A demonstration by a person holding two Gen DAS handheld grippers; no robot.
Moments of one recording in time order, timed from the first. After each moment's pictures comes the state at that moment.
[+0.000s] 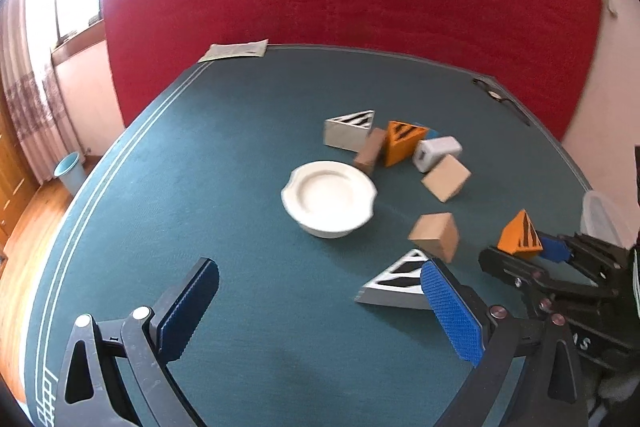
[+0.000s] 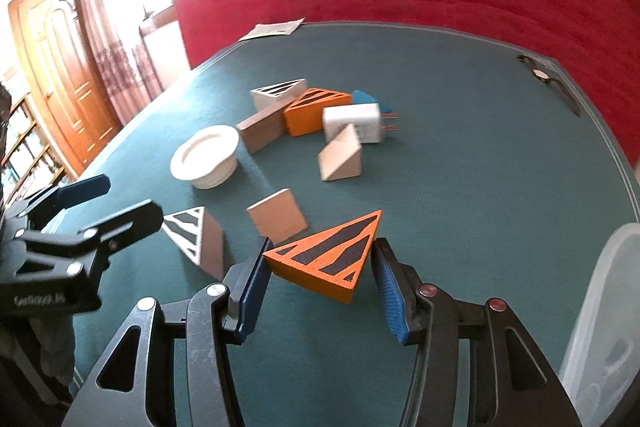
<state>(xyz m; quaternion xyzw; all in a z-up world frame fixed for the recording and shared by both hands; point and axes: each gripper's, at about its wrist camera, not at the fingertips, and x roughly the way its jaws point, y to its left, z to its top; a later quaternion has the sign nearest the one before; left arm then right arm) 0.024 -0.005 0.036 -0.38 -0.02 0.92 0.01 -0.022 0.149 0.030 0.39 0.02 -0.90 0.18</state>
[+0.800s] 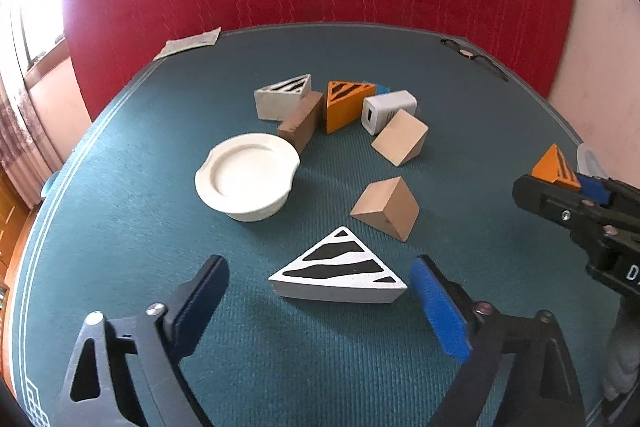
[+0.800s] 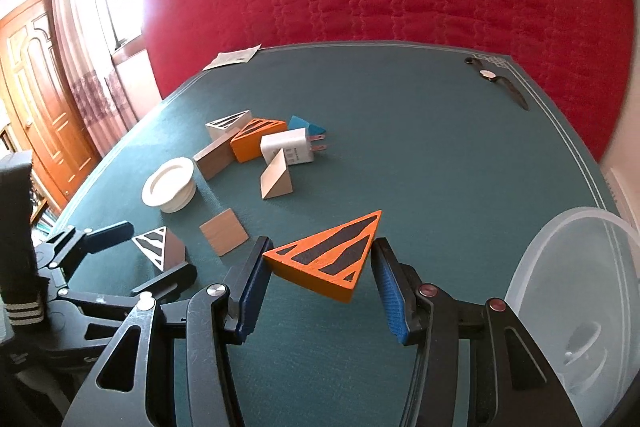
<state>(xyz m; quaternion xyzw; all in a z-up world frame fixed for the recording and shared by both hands) 0.012 0.039 0.011 -0.41 0.02 0.91 0.04 -0.014 0.190 0.049 0.37 -0.01 -0.92 0.13</state>
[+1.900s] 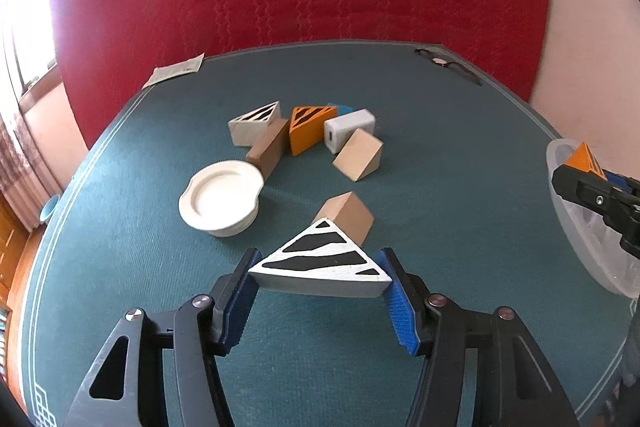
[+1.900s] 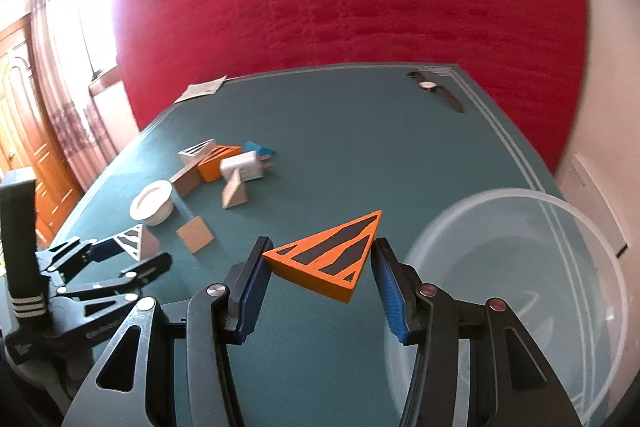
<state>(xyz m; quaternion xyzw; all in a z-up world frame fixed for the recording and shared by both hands) 0.027 0.064 0.031 -0.38 0.03 0.92 0.04 0.025 0.241 0.072 0.33 -0.04 -0.94 0.07</state>
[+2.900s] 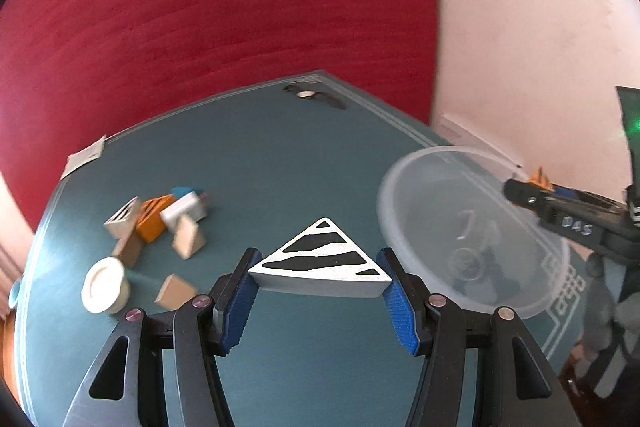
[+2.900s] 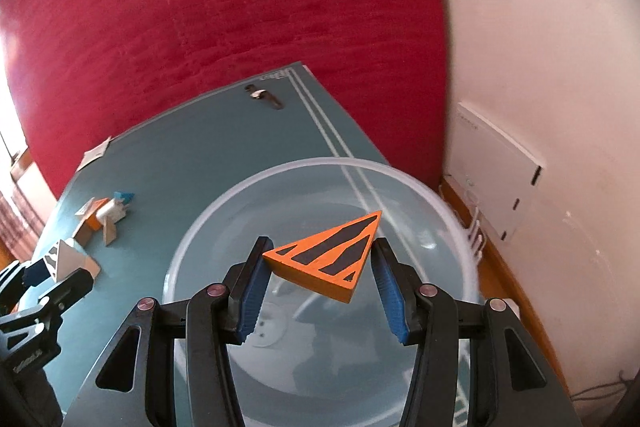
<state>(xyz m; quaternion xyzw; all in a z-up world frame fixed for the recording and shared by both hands) 0.045 0.187 0.072 -0.33 0.10 0.92 0.18 0.079 0.382 0.067 0.32 -0.13 -0.93 -0.12</state>
